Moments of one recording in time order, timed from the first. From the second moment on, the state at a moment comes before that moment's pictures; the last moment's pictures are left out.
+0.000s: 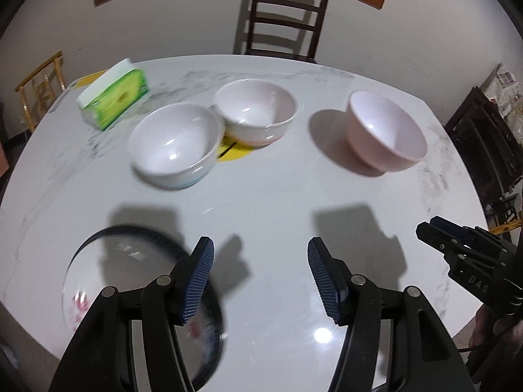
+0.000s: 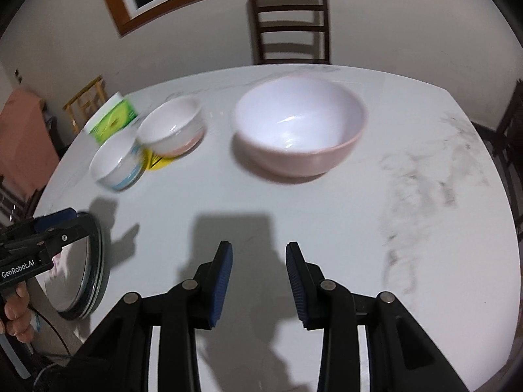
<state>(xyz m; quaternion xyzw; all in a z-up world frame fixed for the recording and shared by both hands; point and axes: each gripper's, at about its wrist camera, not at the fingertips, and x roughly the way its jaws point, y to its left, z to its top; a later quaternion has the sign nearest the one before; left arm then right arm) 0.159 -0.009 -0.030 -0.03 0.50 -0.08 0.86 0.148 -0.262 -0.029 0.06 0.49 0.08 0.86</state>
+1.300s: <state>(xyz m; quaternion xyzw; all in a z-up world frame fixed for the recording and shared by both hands) 0.318 -0.120 -0.069 -0.09 0.57 -0.10 0.81 0.303 -0.340 -0.067 0.13 0.55 0.03 0.83</state>
